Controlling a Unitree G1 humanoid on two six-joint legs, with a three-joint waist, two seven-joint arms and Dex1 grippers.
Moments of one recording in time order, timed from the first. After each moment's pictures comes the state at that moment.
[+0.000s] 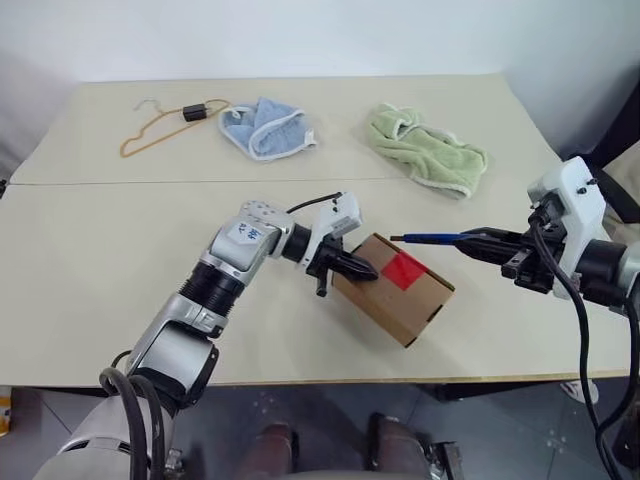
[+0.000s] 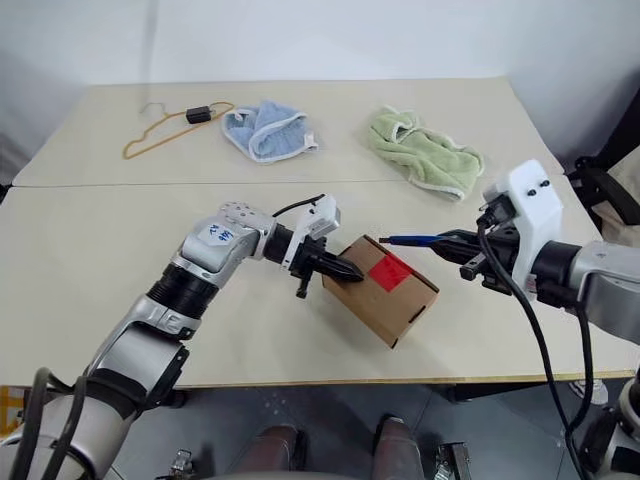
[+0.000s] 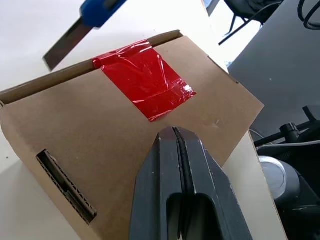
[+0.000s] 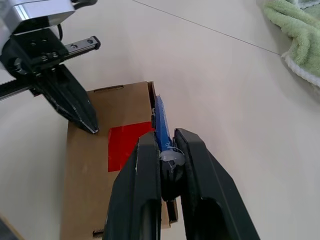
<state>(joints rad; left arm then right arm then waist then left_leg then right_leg) -1.00 0.31 -0.37 0.37 -0.23 0.68 -1.21 -0.53 -0.85 -0.51 -0.62 1.09 1.56 0.35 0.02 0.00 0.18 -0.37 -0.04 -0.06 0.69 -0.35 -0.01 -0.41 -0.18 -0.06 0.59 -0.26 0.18</state>
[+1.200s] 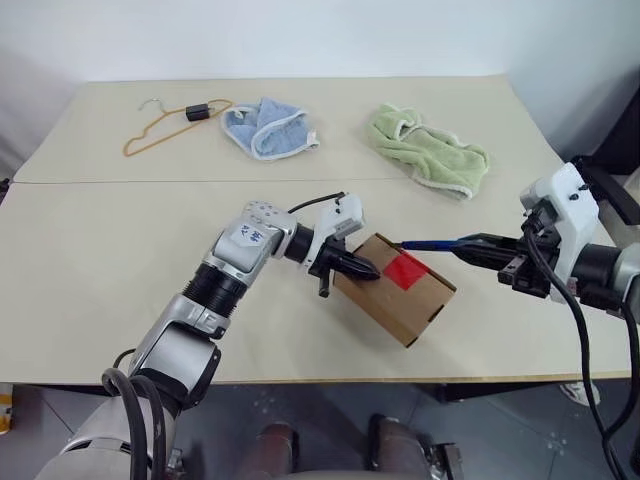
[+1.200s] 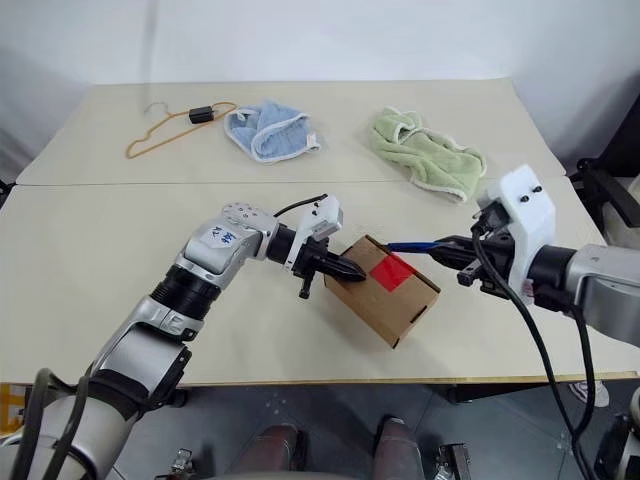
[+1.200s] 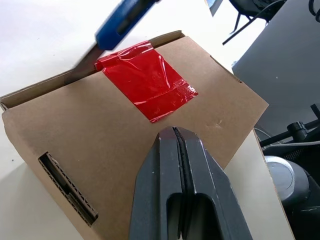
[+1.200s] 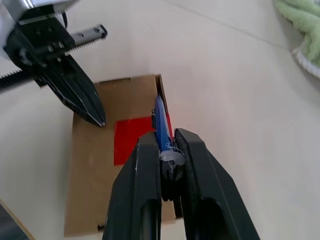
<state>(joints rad) -0.99 0.30 -0.37 0.37 -0.22 0.65 -1.19 -0.46 -0.92 -0.49 -0.62 1.16 1.50 0.31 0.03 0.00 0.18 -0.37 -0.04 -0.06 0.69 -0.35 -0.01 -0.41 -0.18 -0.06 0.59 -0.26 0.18</state>
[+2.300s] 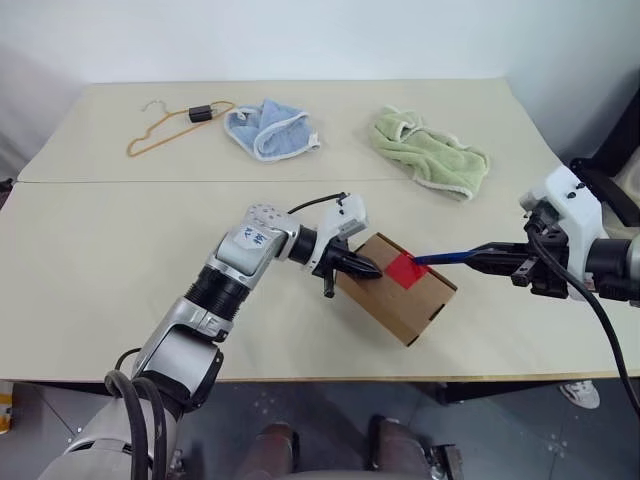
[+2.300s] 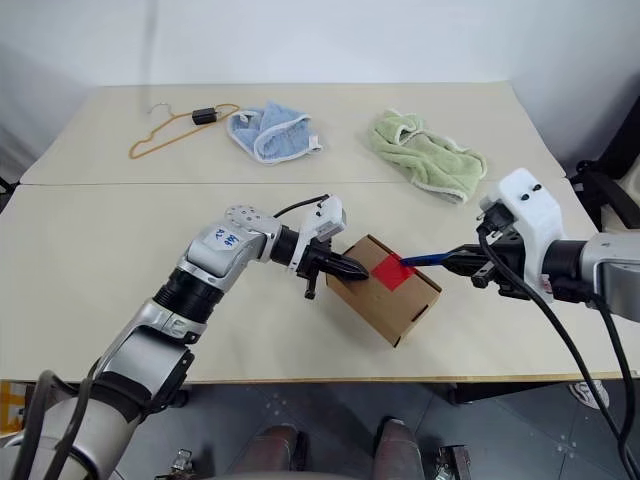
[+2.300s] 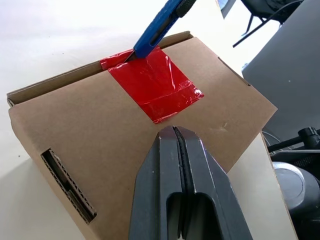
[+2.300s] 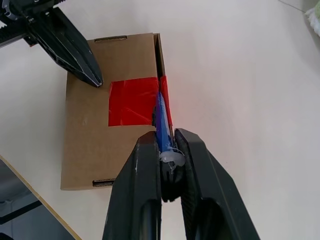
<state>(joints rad) -0.98 0.29 -0.37 0.33 -0.21 0.70 -1.13 -0.51 -1.15 -0.35 -0.50 1.20 1.46 0.41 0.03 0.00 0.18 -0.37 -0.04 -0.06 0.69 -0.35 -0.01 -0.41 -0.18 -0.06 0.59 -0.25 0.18</state>
